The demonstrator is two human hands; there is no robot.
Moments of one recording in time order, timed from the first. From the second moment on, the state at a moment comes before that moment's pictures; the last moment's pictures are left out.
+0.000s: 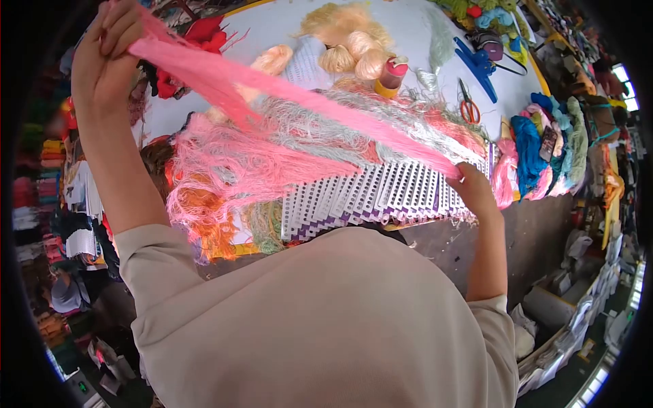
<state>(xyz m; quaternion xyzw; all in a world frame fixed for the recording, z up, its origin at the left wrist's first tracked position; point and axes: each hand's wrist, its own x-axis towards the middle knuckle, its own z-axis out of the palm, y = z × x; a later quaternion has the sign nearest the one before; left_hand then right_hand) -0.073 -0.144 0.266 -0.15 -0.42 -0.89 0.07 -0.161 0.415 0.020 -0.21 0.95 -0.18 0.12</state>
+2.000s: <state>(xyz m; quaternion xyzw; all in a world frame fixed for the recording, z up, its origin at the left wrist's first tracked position) -0.051 0.132 0.059 0.05 -0.50 -0.86 -0.01 -0.093 0.290 0.071 -0.04 0.58 -0.77 0.26</state>
